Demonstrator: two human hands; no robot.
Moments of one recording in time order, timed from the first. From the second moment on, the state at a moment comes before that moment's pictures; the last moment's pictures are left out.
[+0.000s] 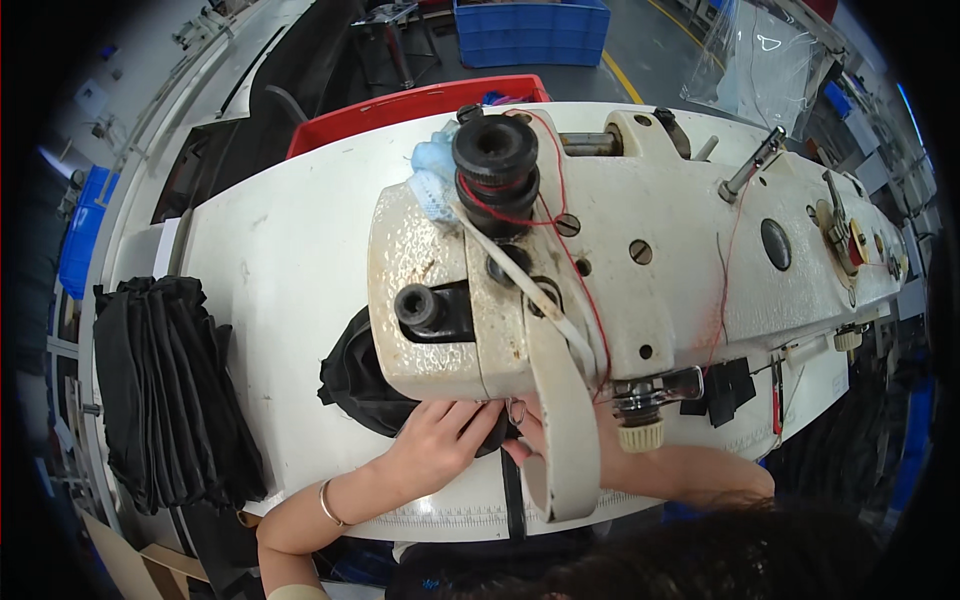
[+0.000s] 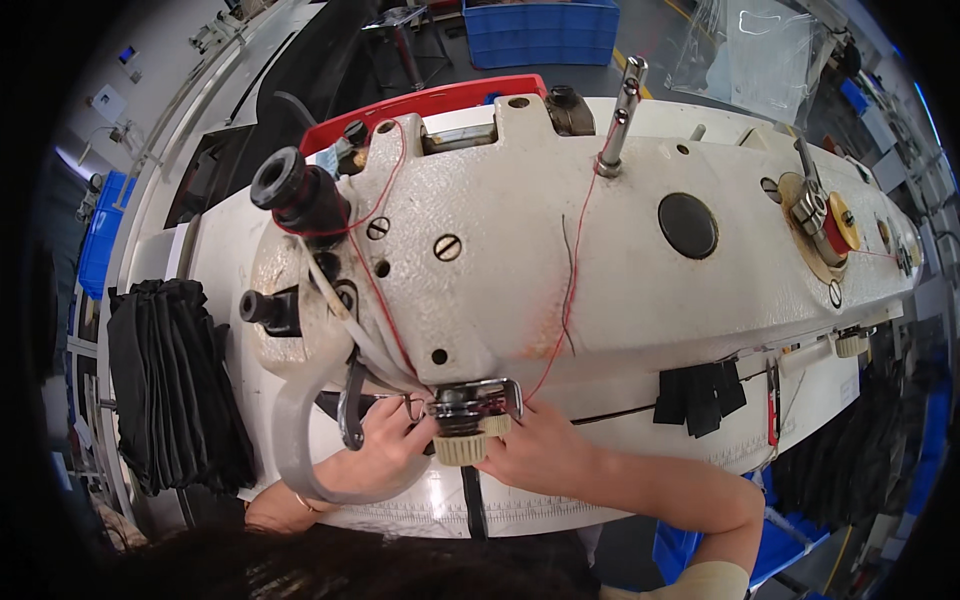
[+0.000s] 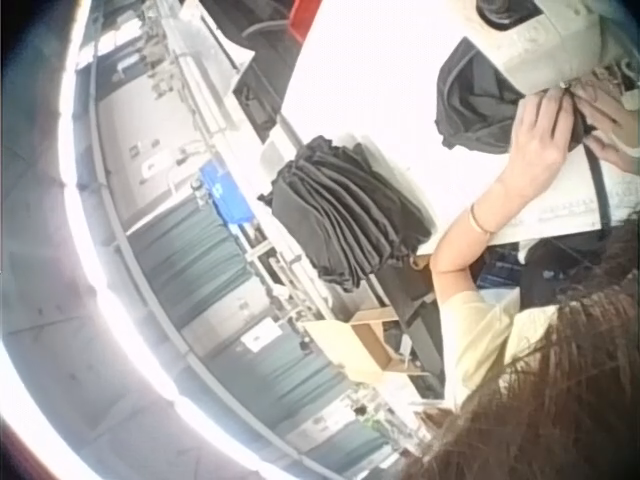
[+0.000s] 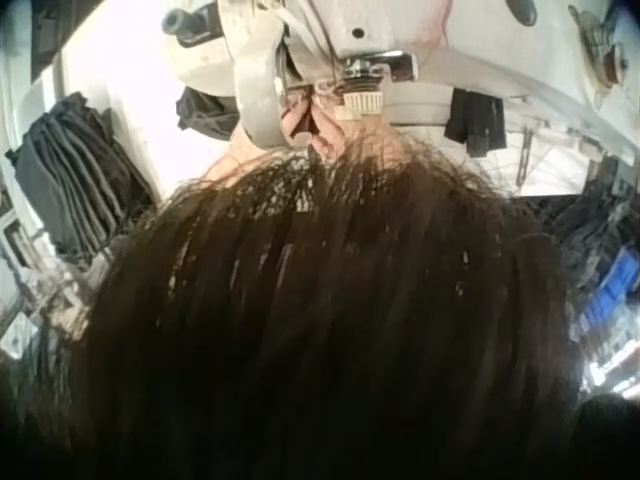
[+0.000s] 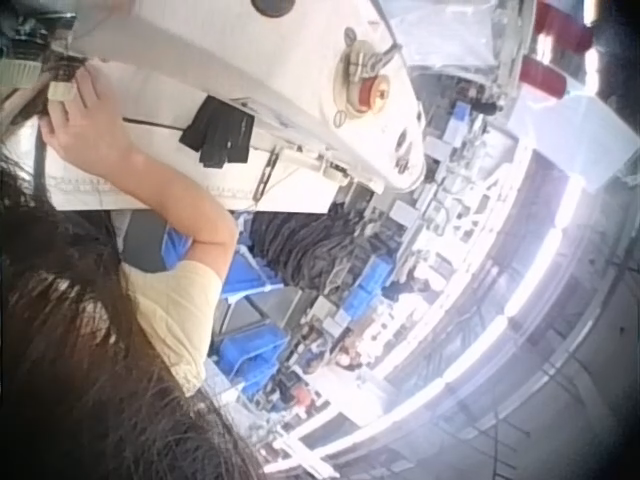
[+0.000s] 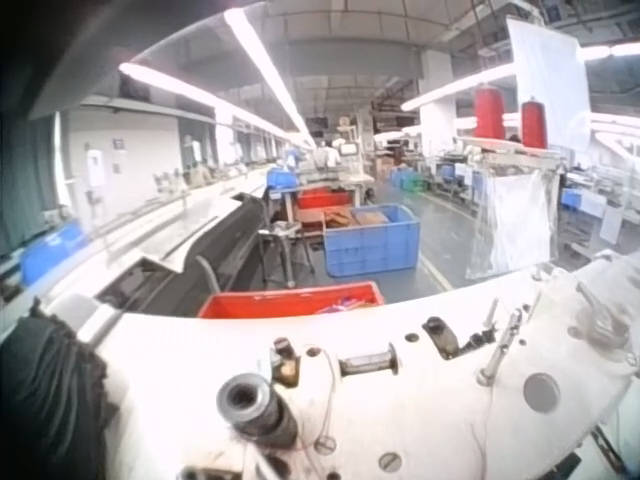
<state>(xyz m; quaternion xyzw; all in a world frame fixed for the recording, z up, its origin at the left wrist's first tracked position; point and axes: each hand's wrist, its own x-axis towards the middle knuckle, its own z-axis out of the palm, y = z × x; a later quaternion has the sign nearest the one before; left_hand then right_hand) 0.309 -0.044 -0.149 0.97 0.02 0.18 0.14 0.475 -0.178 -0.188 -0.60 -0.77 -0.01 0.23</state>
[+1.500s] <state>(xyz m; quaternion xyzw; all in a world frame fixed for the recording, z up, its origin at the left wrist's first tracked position) 0.323 -0.014 -0.151 0.87 0.22 0.12 0.42 0.475 -0.181 -0.182 -0.57 -0.82 0.00 0.13</state>
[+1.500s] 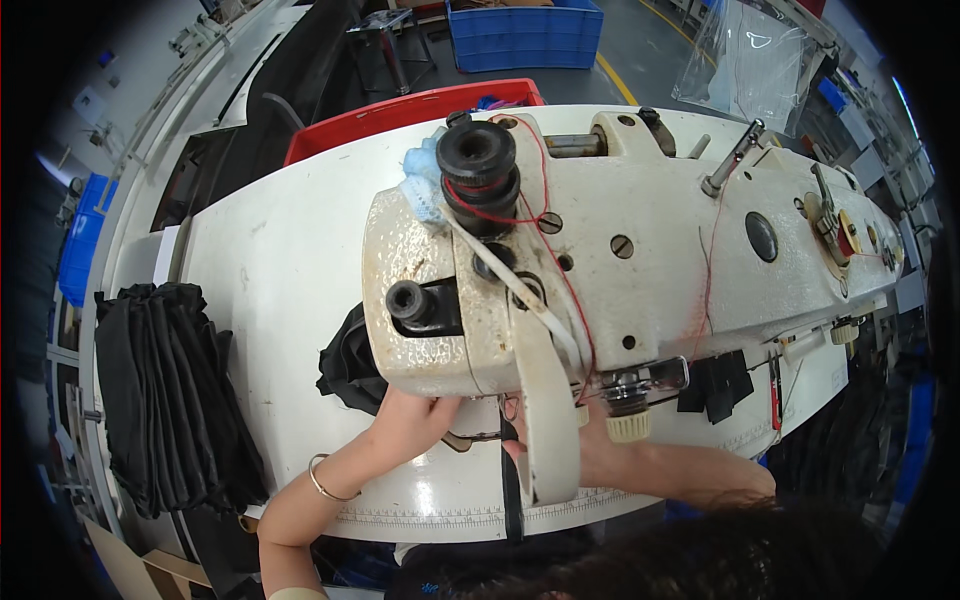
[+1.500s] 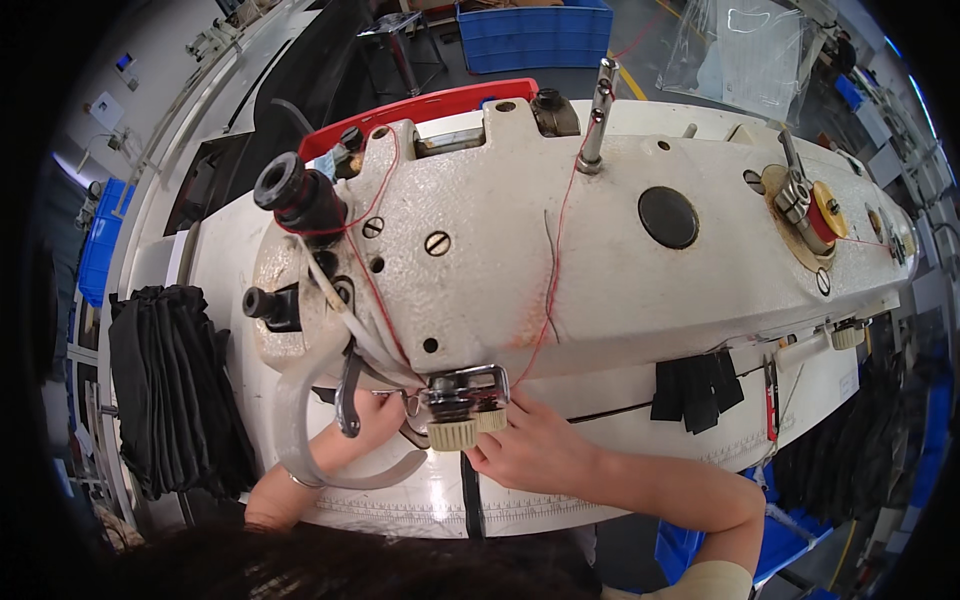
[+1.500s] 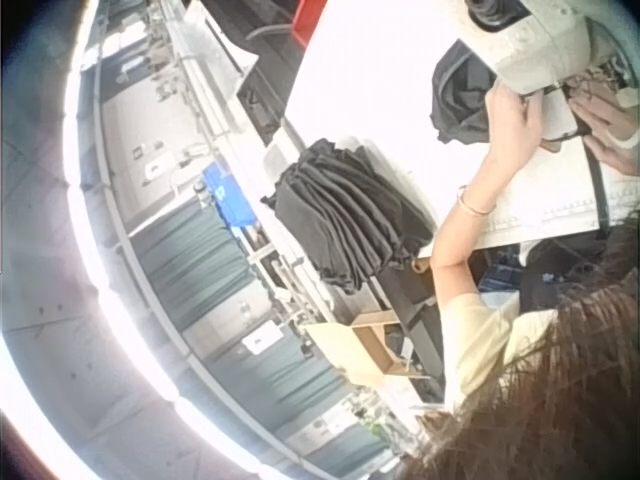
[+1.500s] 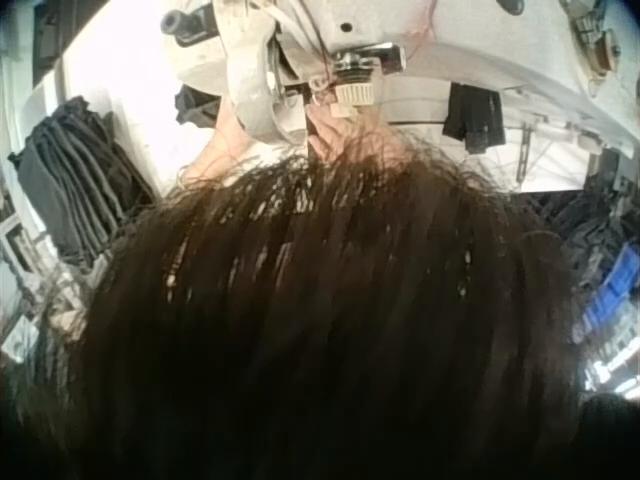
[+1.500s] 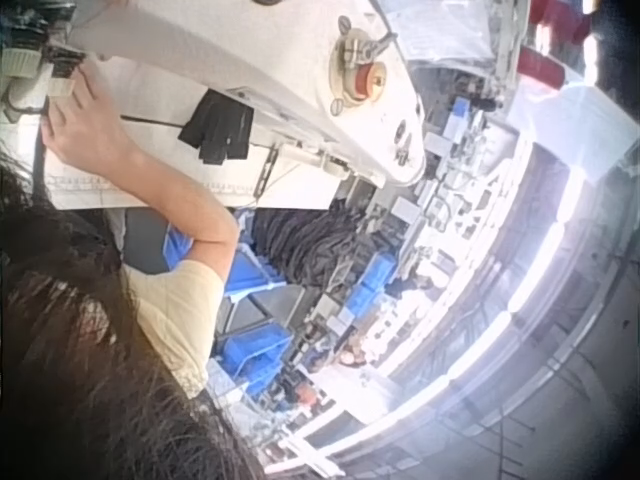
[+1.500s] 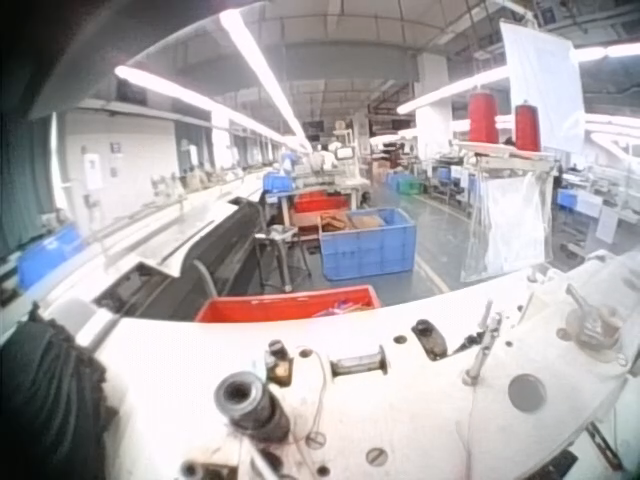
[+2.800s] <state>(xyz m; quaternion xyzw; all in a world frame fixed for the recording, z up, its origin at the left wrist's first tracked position) 0.309 -0.030 -0.156 0.97 0.04 0.19 0.16 0.478 -0.174 -0.161 -0.57 -0.79 -0.05 0.23</state>
